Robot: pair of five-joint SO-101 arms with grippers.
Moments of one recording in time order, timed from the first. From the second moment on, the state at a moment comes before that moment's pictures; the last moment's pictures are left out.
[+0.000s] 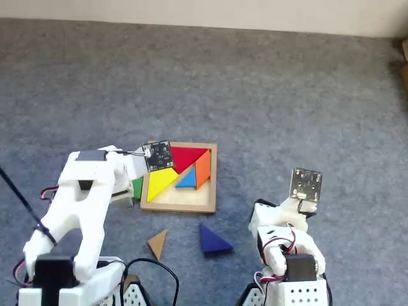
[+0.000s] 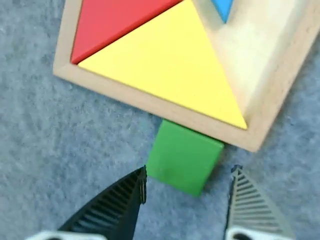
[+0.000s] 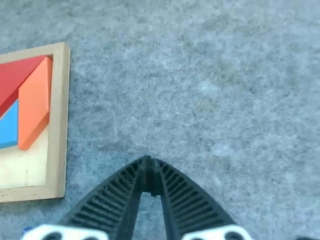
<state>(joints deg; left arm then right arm) -7.3 -14.7 50.0 50.9 -70.7 -8.8 -104.3 95.8 62.8 -11.4</state>
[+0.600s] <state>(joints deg) -7.1 -4.8 47.4 45.1 -73.3 -8.8 -104.3 95.8 62.8 -11.4</state>
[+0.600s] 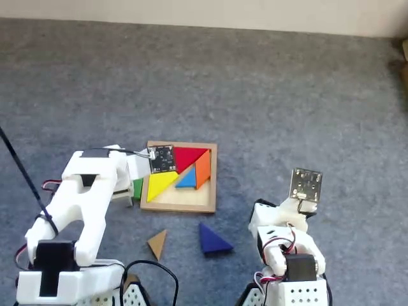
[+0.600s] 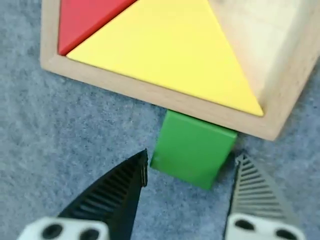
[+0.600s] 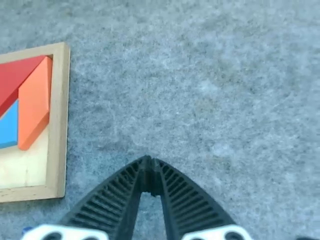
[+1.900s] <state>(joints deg) -5.6 -3.9 27.5 76.7 -54.1 -8.8 -104.3 95.8 62.8 -11.3</state>
